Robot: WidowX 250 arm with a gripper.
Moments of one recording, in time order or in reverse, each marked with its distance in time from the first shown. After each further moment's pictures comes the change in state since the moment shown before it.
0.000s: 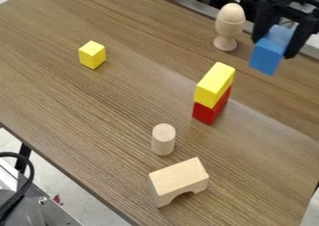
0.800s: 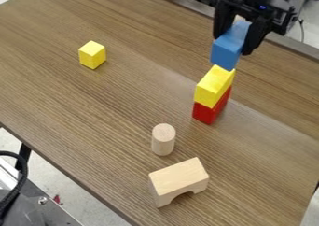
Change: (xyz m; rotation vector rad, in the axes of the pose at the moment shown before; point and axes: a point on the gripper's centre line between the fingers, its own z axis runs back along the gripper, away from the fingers) arm 0.001 0.032 -0.021 0.037 -0.151 -0.024
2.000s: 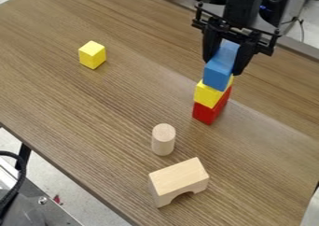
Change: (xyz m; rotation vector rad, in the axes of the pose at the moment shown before) arm -0.008 0.004 -0.024 -0.038 0.009 0.098
